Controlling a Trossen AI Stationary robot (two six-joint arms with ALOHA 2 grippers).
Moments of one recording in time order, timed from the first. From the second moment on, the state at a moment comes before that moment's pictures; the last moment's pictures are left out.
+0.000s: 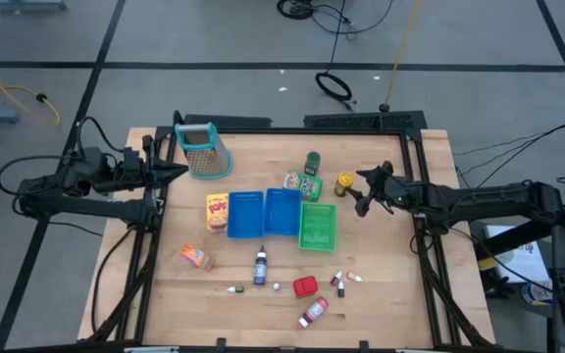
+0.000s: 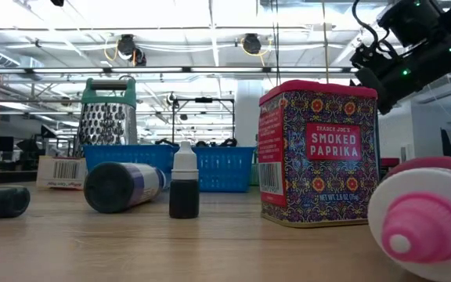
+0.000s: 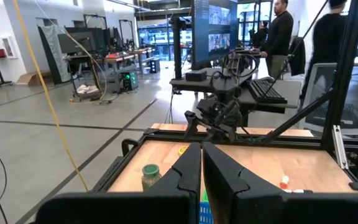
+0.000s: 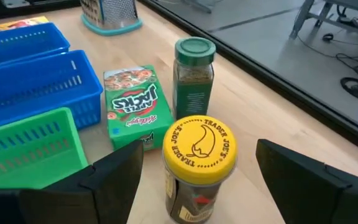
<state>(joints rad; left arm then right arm) 0.00 0.39 0.78 -0.39 -0.18 0.05 -0.14 0.79 0.27 0.04 0.42 0.19</state>
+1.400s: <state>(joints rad) 0.00 0.39 0.78 -0.39 -0.18 0.05 -0.26 1.24 0.27 0.42 0.36 0.11</state>
